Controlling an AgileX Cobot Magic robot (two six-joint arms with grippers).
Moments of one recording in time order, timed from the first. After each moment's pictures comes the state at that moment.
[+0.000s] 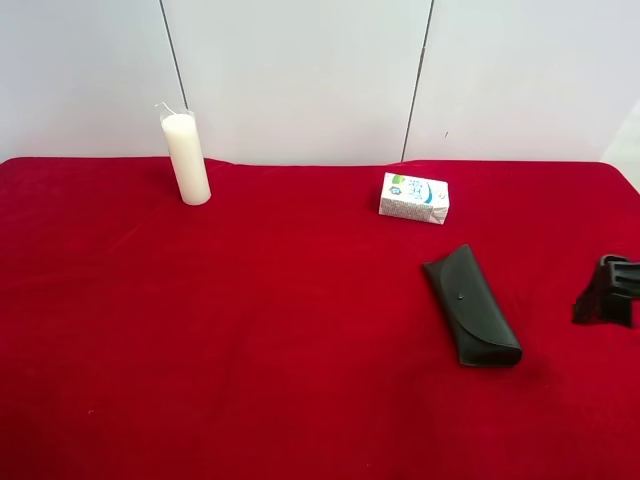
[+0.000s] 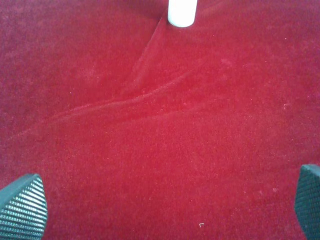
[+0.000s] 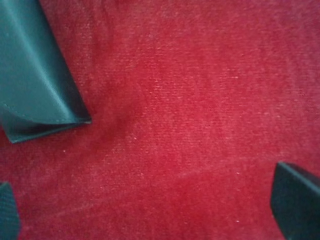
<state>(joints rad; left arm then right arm) -0.06 0.00 -0.51 -0.07 1.06 0.04 0.06 0.91 -0.51 -0.05 0.84 0.31</state>
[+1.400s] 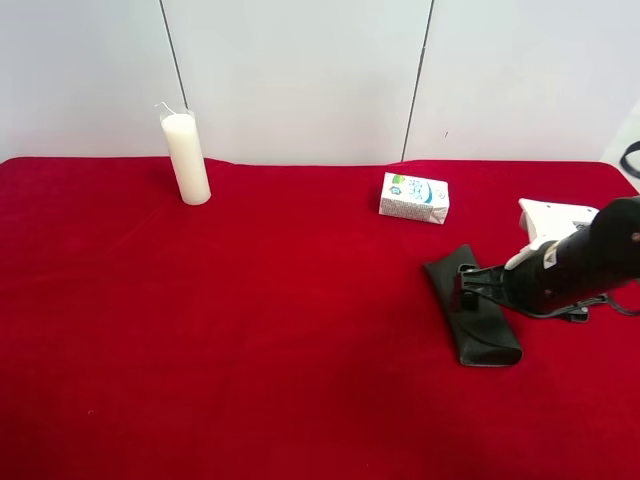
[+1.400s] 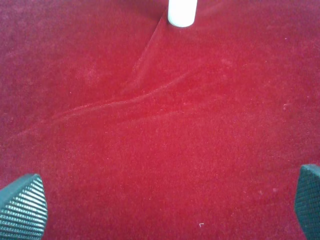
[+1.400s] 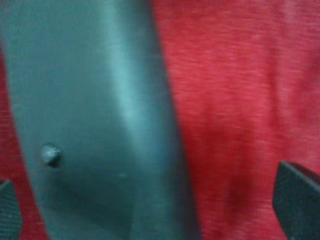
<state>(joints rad) -0.06 0.00 -0.51 -0.07 1.06 0.04 0.21 1.62 -0.52 -0.03 0.10 0.29</state>
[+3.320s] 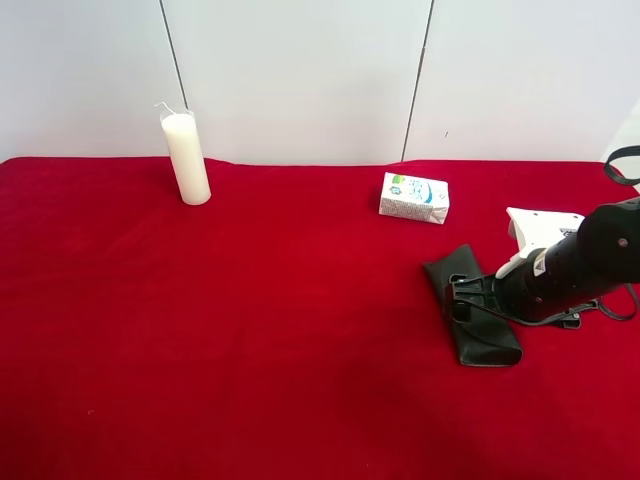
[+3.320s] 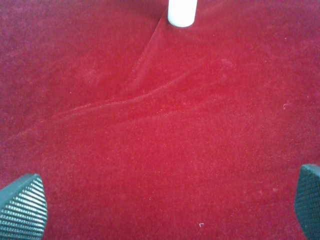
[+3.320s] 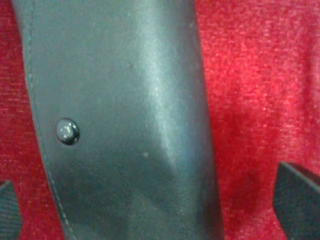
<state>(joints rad) -0.06 0.00 -0.51 -0.07 1.06 0.04 0.24 1.63 -0.52 -0.02 0.13 0.29</state>
